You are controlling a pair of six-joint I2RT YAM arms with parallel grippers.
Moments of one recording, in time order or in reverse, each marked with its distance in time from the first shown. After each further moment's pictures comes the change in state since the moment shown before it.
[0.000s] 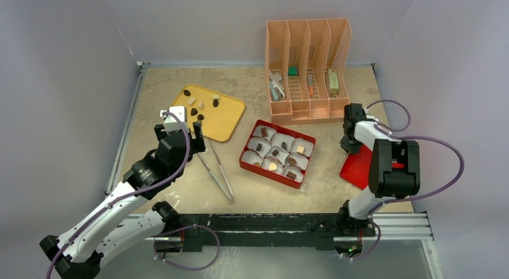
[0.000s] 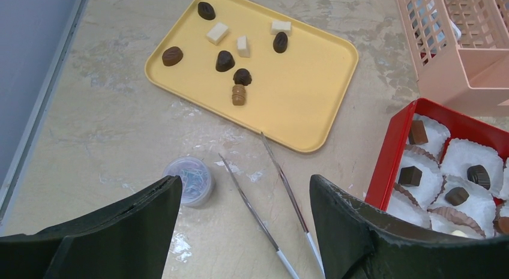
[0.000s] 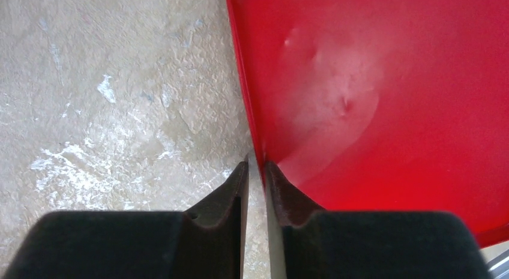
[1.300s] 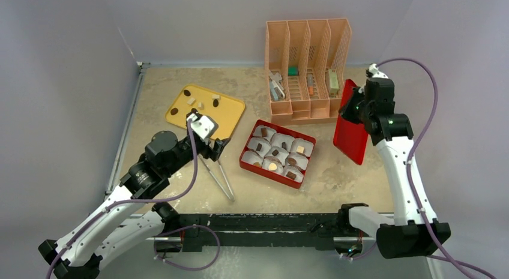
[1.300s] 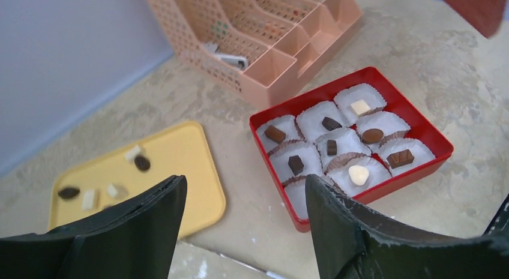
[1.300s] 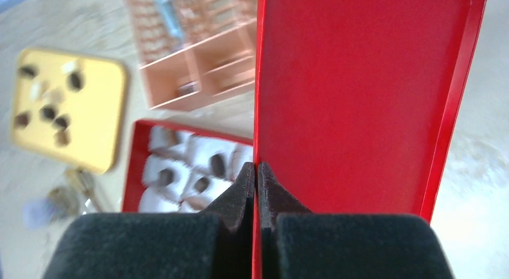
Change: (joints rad) left arm 0.001 -0.046 -0.018 0.297 0.687 0.496; right arm 0.103 -0.497 0.352 -0.243 -0.371 -0.176
